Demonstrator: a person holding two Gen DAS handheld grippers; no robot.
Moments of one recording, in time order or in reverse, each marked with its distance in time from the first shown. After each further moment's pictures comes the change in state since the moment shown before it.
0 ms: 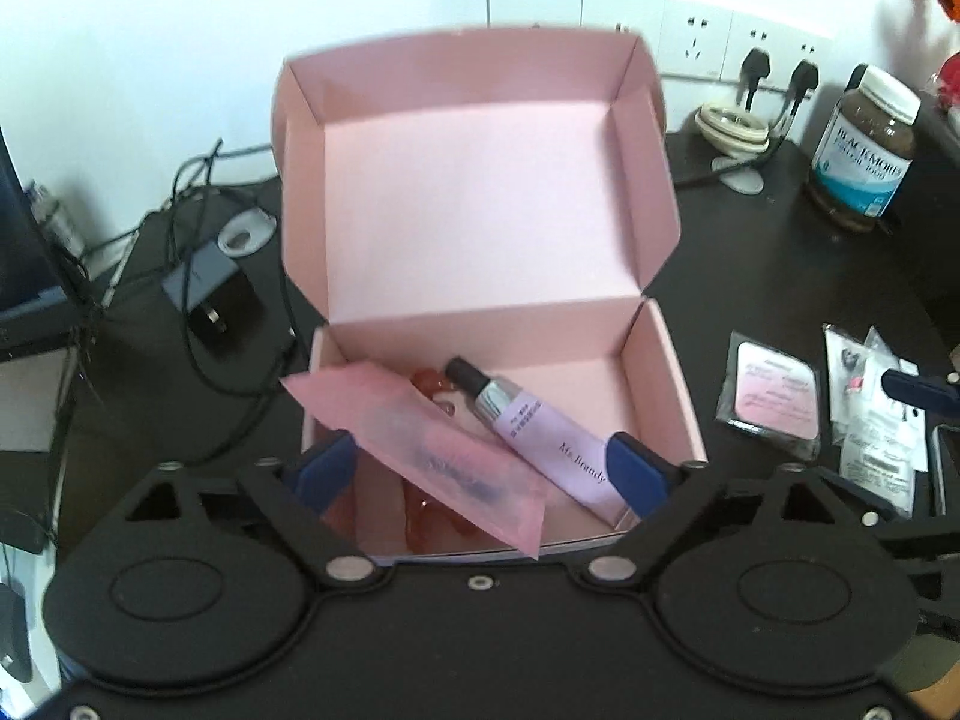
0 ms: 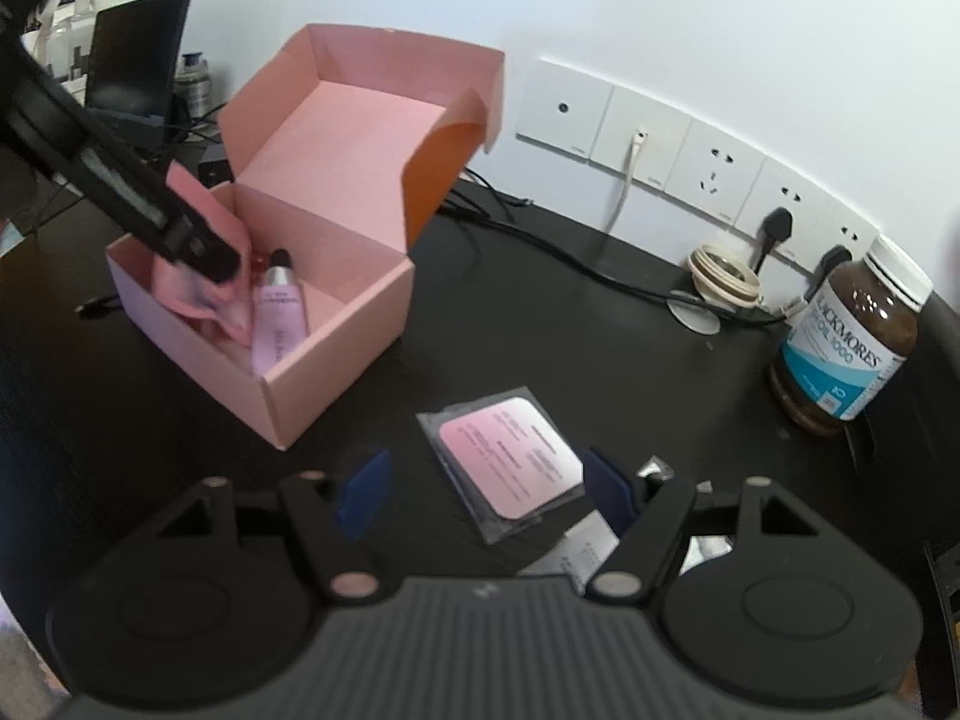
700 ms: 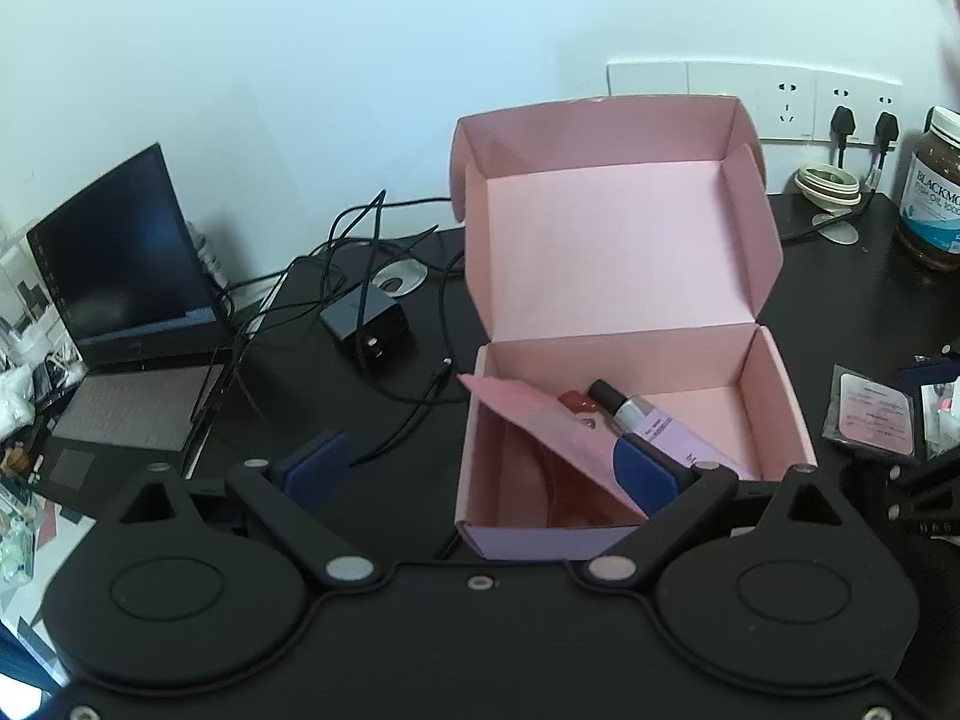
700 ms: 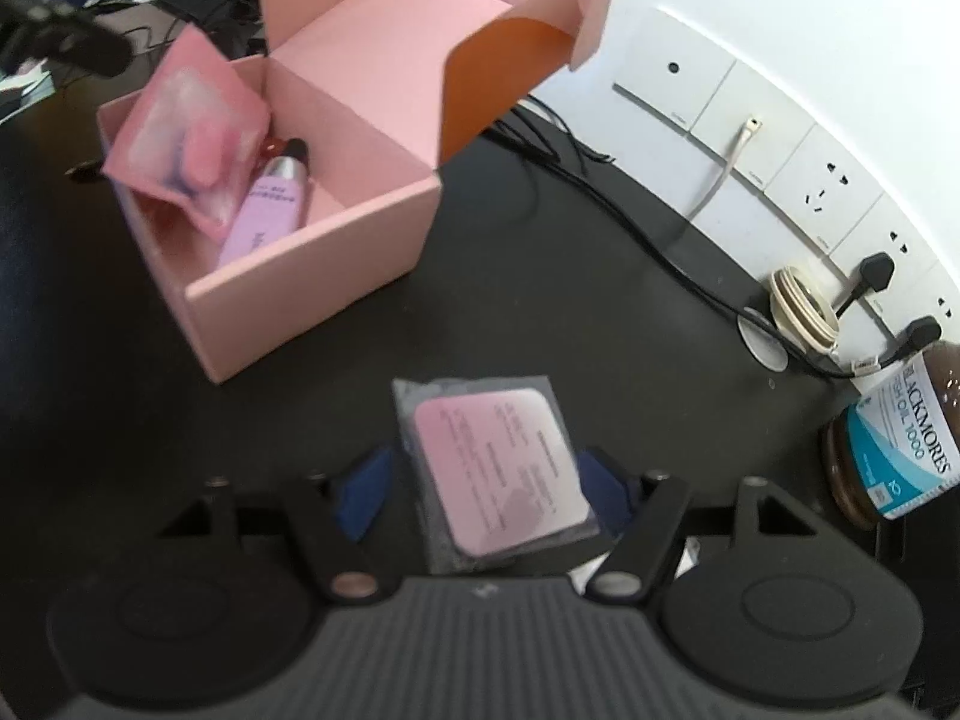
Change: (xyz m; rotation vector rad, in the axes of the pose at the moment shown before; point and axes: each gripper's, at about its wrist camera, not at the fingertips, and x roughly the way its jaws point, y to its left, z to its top) left arm -0.028 0.020 -0.034 -0.052 -0.159 0.248; right arm 0.067 -0.001 0.007 -0.249 0.099 0.084
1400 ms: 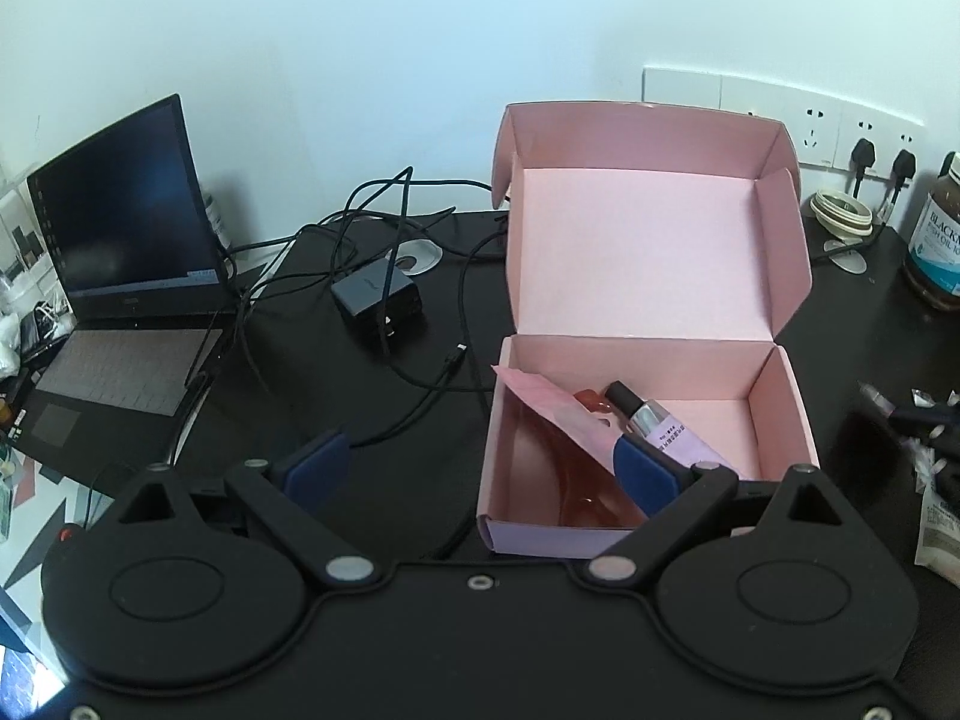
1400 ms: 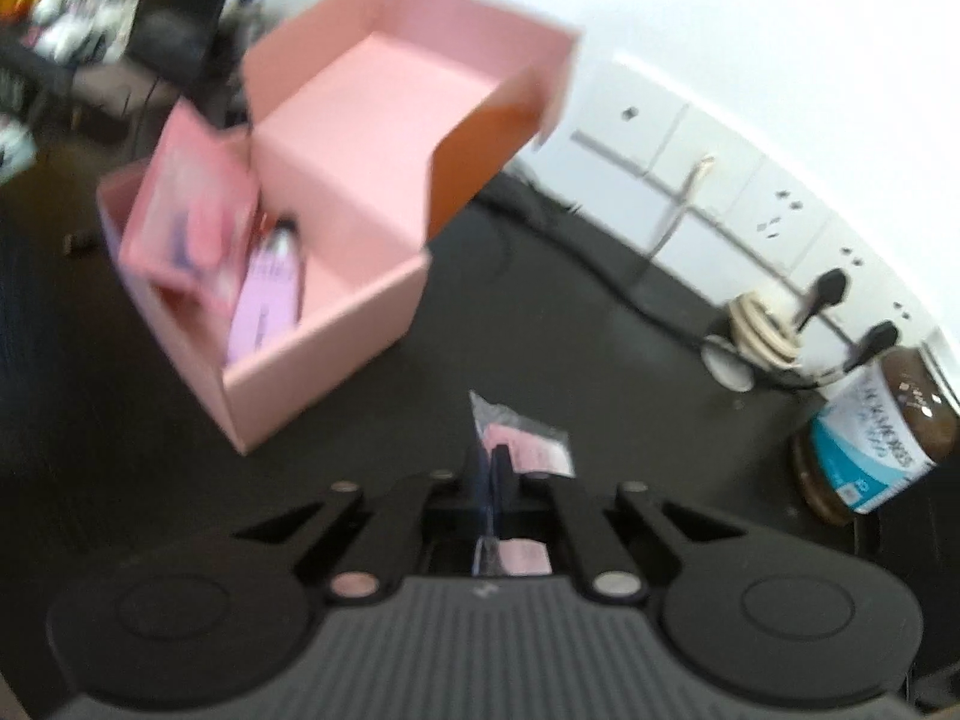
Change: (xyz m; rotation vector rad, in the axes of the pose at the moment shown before) left arm 0.003 0.026 0.001 -0.092 0.028 -0.037; right arm -0.039 0.005 0.010 0.101 -0.094 -0.055
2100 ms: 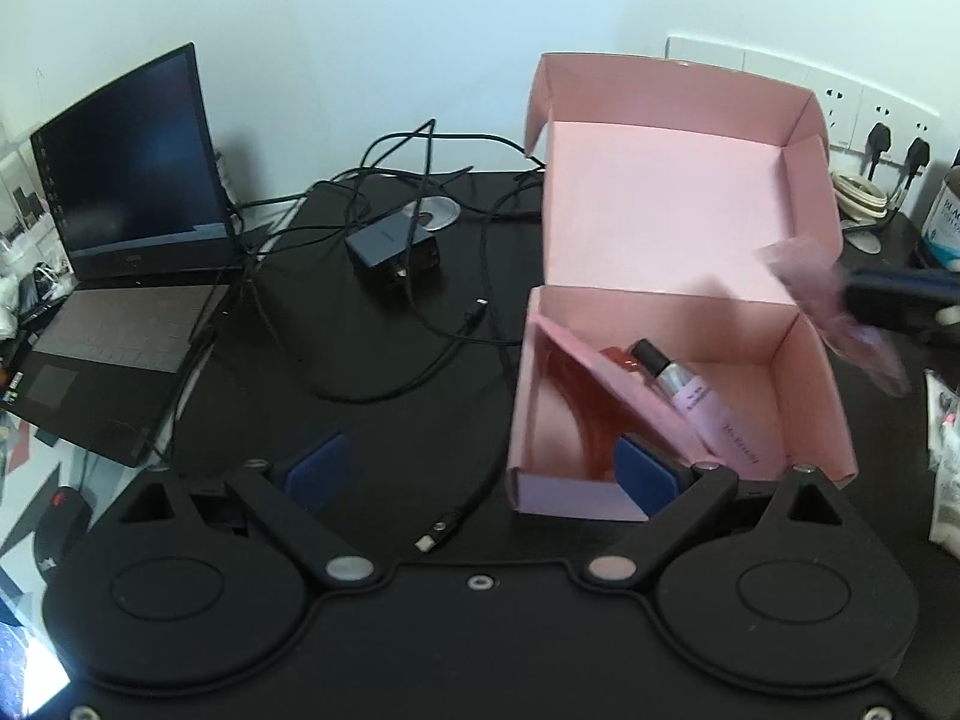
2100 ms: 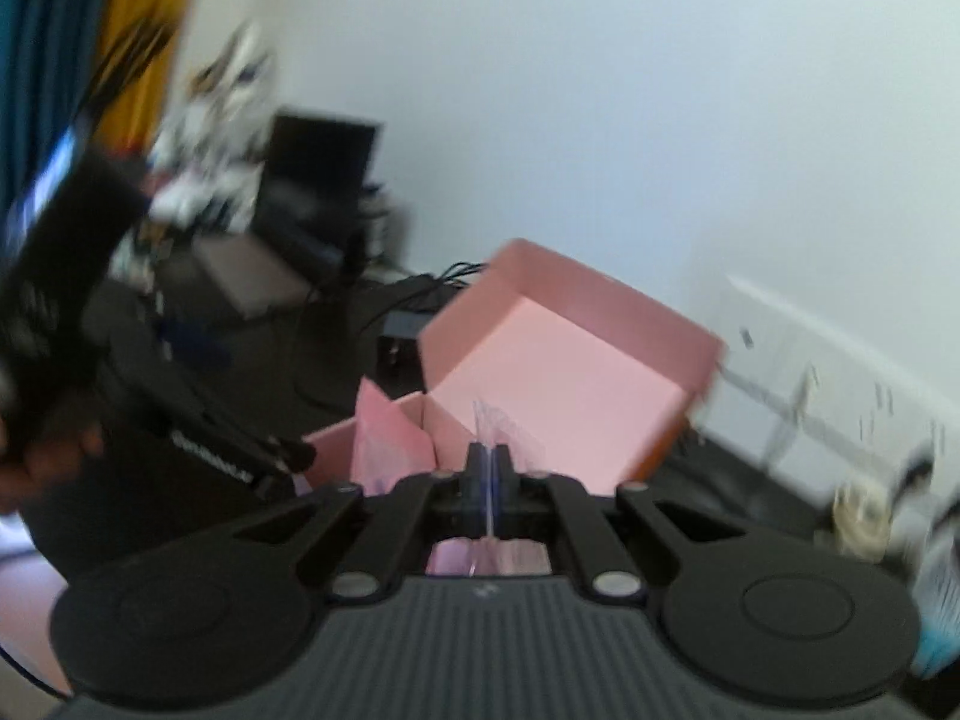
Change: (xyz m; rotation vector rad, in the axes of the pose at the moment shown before) left arm 0.009 0.017 -0.016 -0.019 0.053 0.007; right arm -0.042 0.057 0.075 -0.121 -0.303 0.223
